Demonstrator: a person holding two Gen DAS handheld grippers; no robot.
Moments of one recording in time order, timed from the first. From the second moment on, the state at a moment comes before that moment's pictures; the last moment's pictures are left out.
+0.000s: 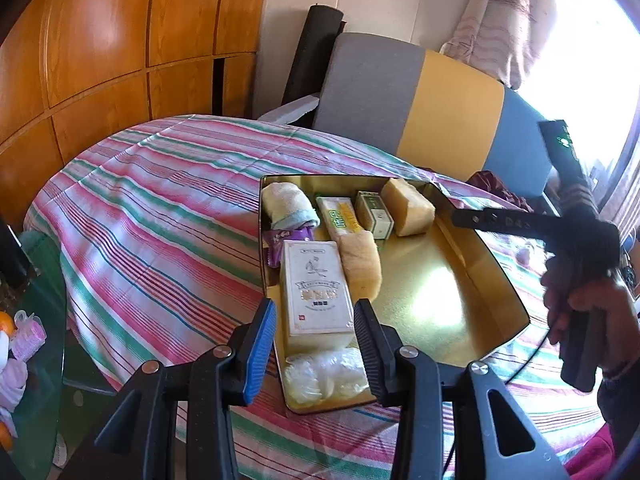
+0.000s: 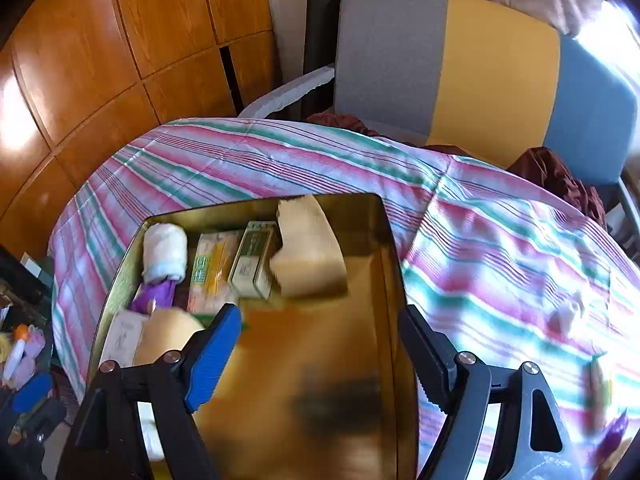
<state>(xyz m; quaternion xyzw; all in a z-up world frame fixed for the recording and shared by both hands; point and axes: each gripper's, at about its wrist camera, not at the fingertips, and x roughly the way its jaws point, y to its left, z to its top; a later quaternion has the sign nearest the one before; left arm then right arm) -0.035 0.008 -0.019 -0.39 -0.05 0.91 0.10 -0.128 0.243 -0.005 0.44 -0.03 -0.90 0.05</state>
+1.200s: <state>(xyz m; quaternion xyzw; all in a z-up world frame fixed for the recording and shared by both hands) -0.038 0.219 0.008 -0.40 0.06 0.86 0.30 0.122 0.601 -0.016 0.31 -0.32 -0.81 -0.38</state>
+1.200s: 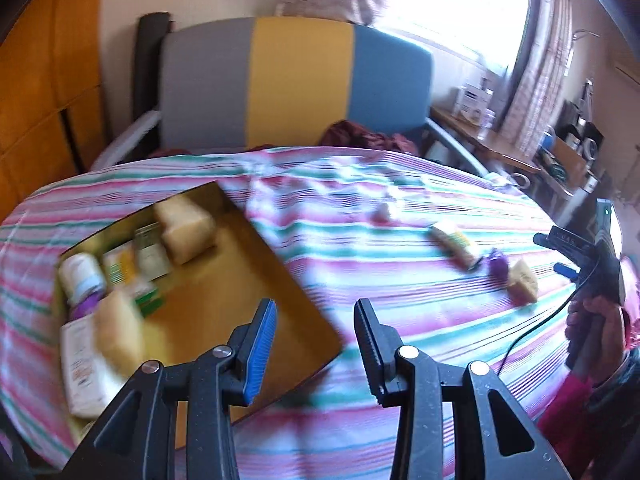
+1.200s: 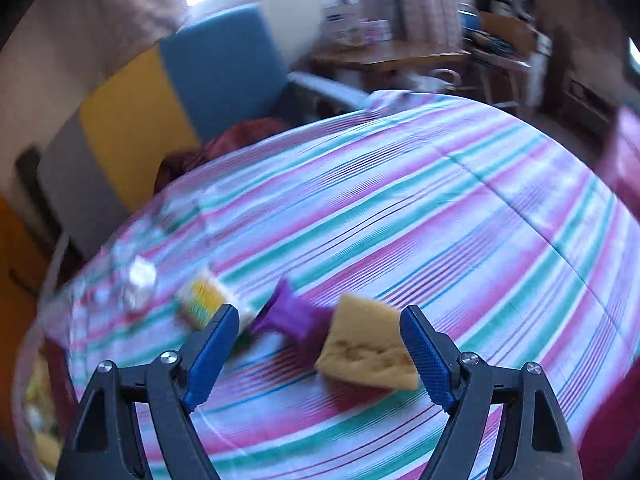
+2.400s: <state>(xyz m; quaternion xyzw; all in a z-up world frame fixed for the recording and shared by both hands) -0.187 0.492 -0.091 -0.47 0.16 0.80 0.34 0.117 0.599 -0.039 0.34 -0.42 -0.80 -0.27</state>
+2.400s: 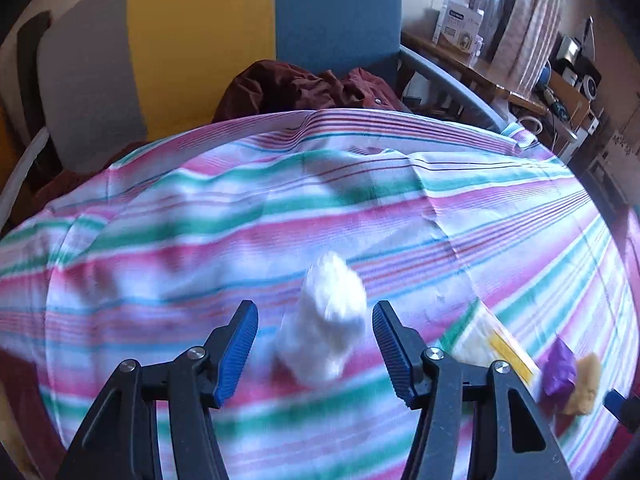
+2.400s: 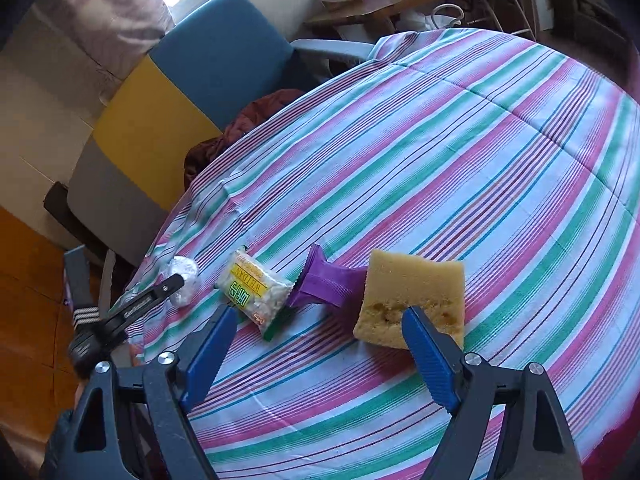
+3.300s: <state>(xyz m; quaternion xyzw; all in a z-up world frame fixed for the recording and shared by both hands) 0.022 0.354 -0.101 -0.43 0.21 0.78 0.41 0.115 0.601 -0.037 0.34 -0.40 -0.80 -0.29</state>
